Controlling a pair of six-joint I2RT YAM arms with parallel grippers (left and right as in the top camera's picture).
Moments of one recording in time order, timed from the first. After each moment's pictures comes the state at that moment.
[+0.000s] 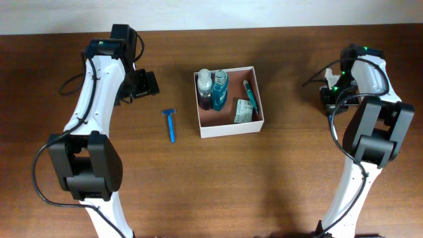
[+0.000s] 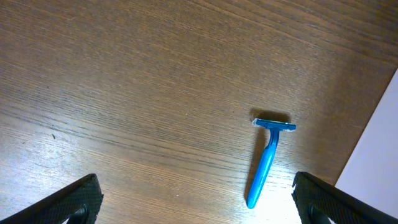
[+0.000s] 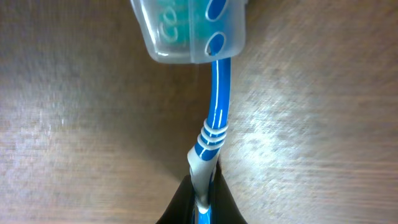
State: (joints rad) left arm -0.06 2.08 1.92 -1.28 -0.07 -0.36; right arm -0.27 2.42 2.00 -1.32 0.02 -0.26
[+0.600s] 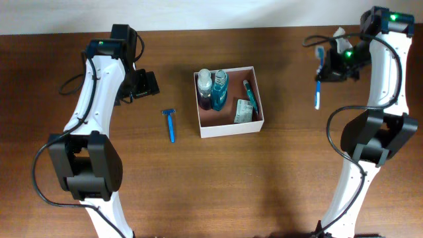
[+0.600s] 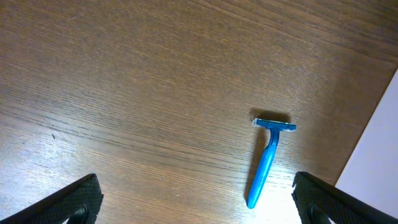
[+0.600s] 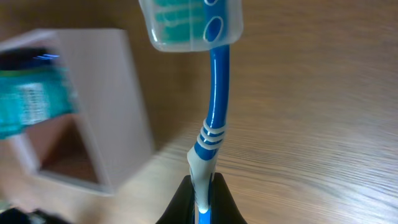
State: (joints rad) left arm -0.06 2.08 1.92 -1.28 -0.06 -0.36; right arm -0.25 2.43 2.55 -1.69 -0.48 -0.15
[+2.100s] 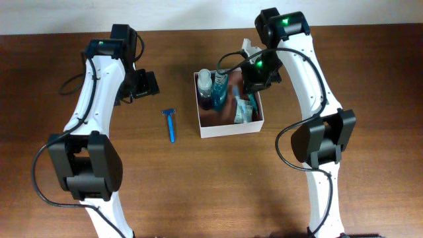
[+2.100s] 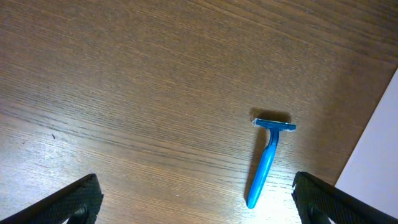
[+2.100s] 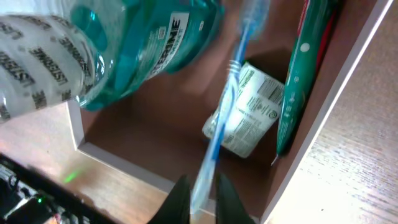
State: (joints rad) left arm -0.06 2.08 1.92 -1.28 -0.06 -0.36; right arm 0.24 2.42 2.51 -1.66 -0.37 -0.04
